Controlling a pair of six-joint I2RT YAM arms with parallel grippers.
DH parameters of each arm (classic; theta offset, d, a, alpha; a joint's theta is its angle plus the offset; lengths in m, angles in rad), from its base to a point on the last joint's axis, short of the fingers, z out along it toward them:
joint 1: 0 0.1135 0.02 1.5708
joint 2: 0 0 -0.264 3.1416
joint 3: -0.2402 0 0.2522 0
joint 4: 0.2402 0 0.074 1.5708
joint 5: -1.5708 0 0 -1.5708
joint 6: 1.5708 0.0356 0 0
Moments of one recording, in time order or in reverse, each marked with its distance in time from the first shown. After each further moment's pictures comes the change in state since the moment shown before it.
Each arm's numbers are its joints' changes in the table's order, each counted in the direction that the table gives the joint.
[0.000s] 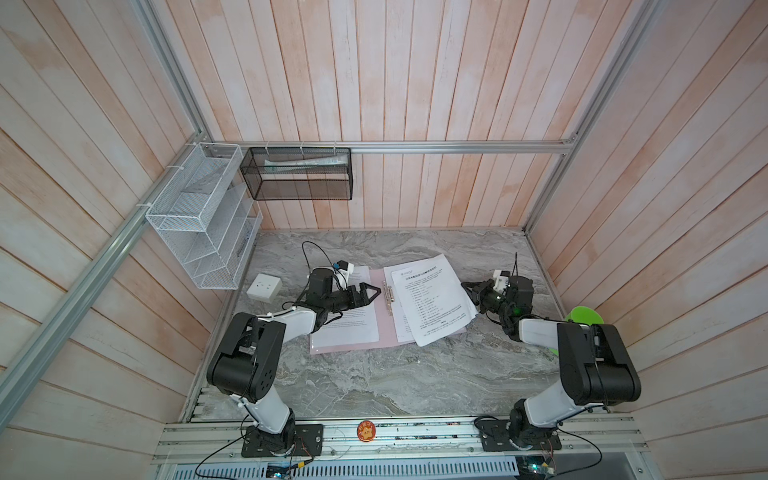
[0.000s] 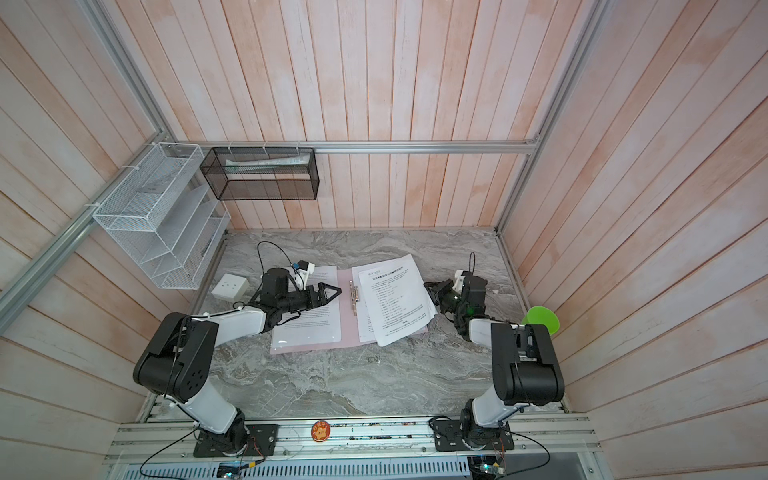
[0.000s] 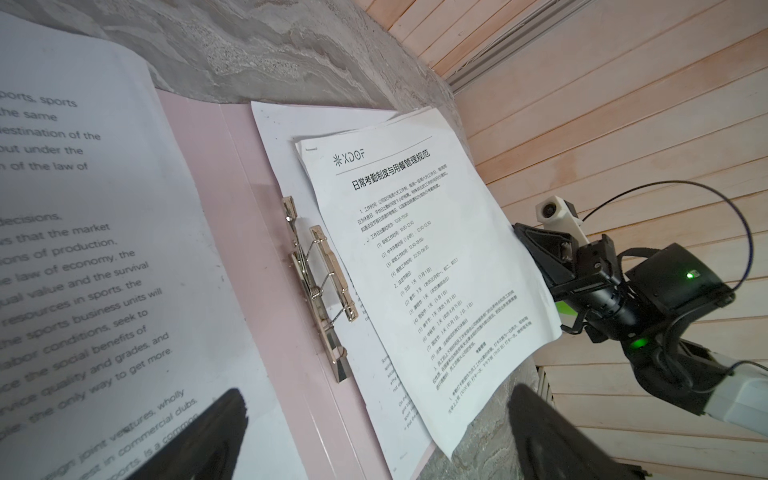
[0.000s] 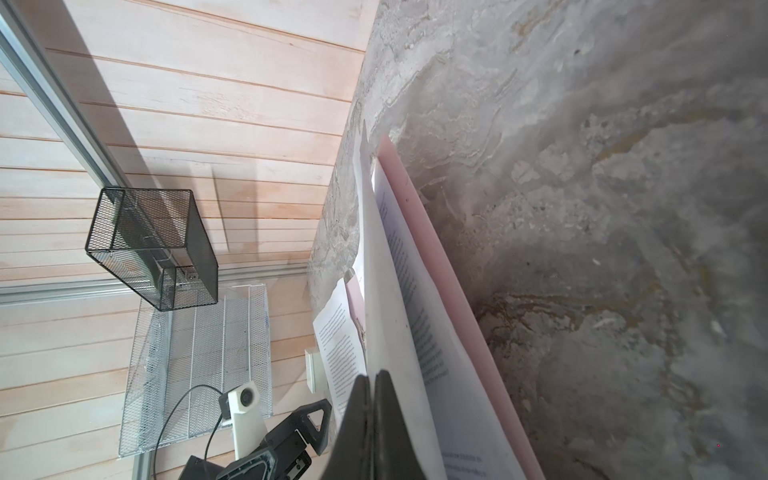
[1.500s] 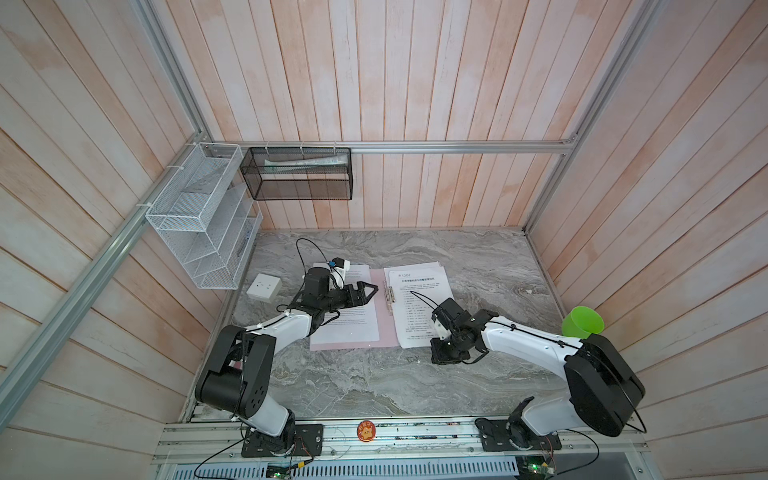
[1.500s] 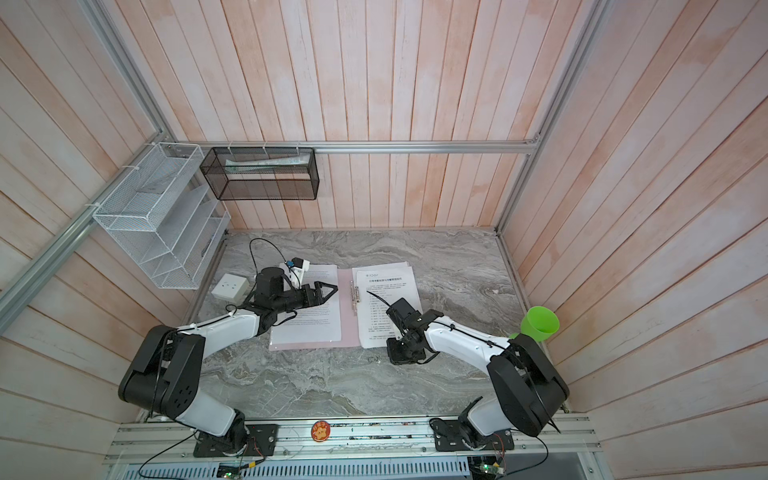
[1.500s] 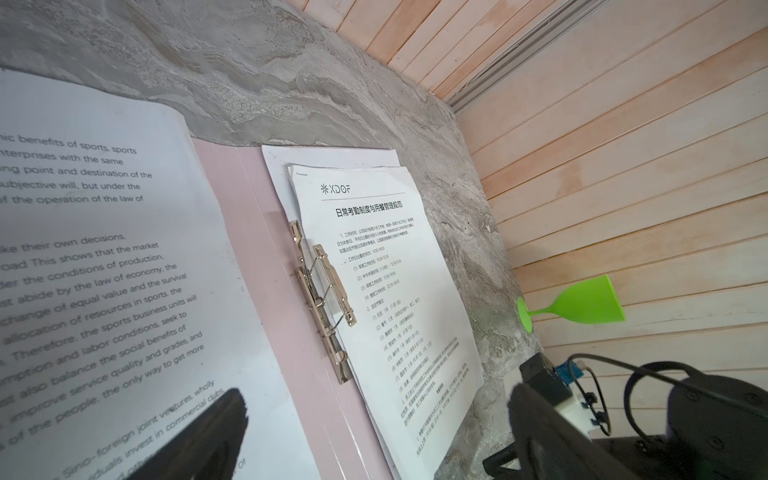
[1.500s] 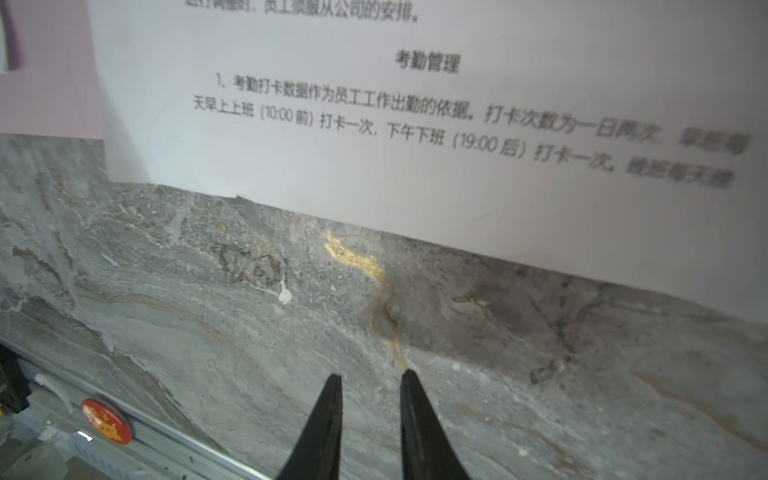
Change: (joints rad) left arm 0.000 0.105 0.021 0.055 0.072 0.045; right arm 0.681 0.095 -0.241 1.269 -0.411 -0.684
